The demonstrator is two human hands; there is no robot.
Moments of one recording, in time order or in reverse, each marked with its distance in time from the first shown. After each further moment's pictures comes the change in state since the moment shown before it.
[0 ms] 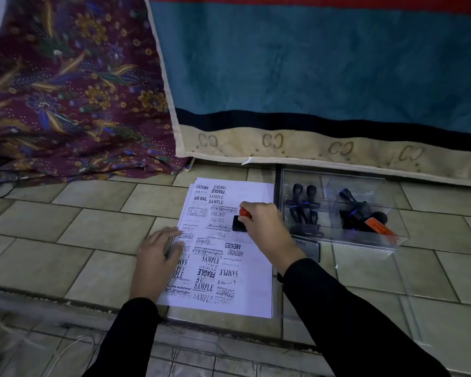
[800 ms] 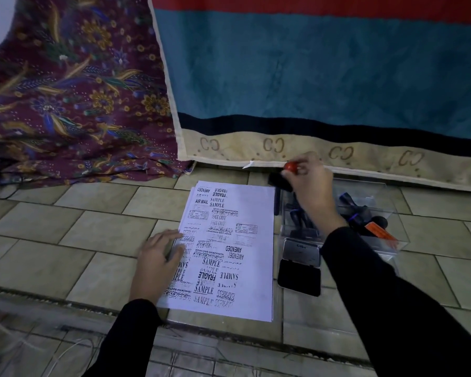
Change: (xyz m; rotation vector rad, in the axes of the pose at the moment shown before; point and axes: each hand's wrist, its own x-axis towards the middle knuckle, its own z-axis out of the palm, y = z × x) left_hand 0.001 -0.005 0.000 -0.022 -0.005 0.002; right_hand 0.043 0.047 -0.070 0.451 0.402 0.239
